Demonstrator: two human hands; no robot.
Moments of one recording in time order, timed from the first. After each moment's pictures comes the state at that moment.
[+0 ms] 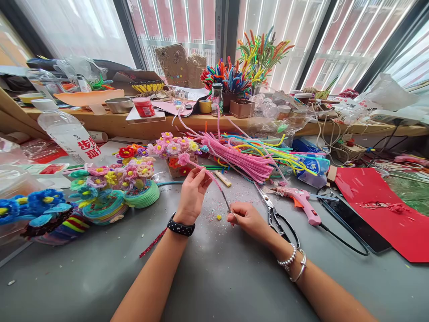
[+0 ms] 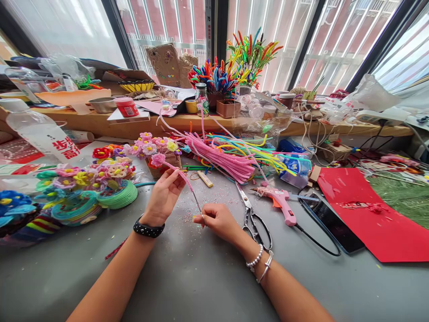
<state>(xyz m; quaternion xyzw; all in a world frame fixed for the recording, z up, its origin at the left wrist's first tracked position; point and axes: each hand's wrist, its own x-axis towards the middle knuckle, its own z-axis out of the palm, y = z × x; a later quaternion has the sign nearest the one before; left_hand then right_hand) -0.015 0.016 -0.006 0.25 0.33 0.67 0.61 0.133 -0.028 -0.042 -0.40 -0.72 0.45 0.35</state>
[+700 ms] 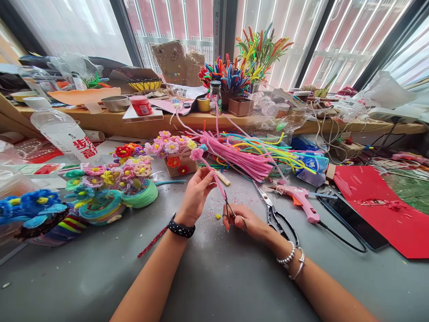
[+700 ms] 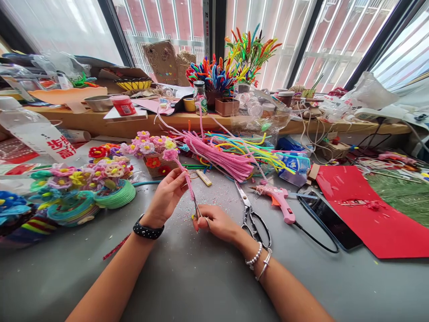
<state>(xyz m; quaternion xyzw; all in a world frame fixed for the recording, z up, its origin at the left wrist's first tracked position) -0.011 0.012 -0.009 0.36 0.31 0.61 0.63 0.138 -0.029 -0.037 -0.25 -0.75 0.51 0.33</state>
